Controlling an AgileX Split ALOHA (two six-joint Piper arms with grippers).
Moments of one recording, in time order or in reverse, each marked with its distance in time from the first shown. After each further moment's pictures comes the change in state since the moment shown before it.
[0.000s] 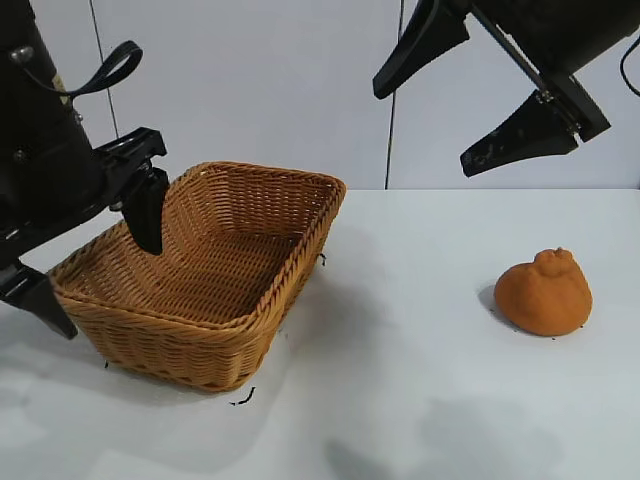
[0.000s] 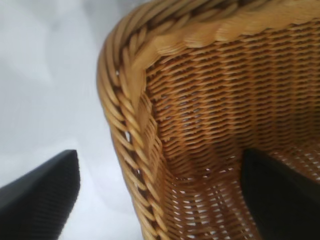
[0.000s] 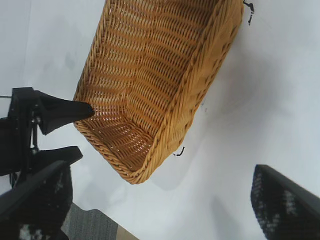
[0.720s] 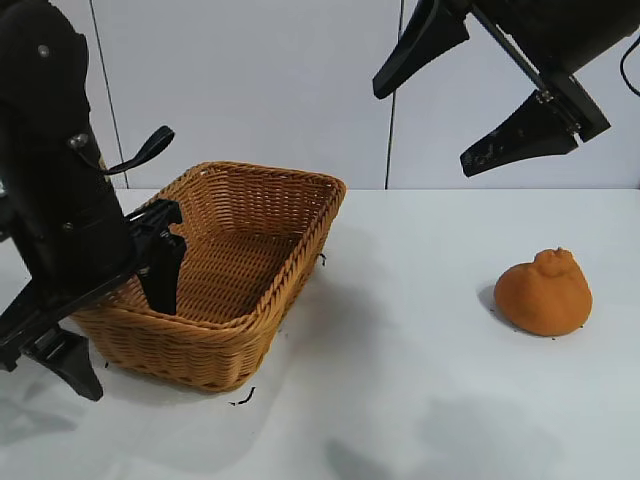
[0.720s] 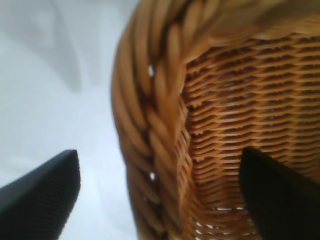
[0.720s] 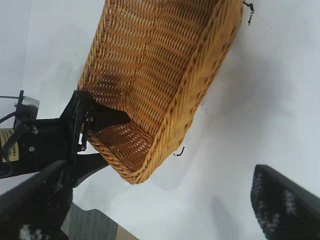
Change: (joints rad) left arm 0.000 0.135 0.000 -0.072 -0.058 -0.050; right arm 0.000 0.000 0.000 0.000 0.000 0.000
